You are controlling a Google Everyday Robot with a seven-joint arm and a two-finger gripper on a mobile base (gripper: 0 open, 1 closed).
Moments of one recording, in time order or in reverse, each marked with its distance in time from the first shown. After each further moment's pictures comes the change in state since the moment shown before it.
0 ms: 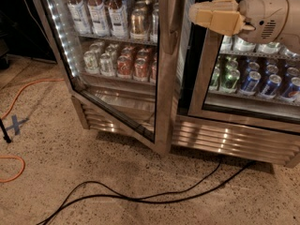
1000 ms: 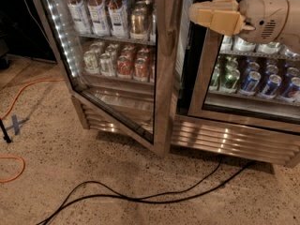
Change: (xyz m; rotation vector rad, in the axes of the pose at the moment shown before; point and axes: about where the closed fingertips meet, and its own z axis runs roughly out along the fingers) arm 0.000 0.000 0.000 0.000 0.000 0.000
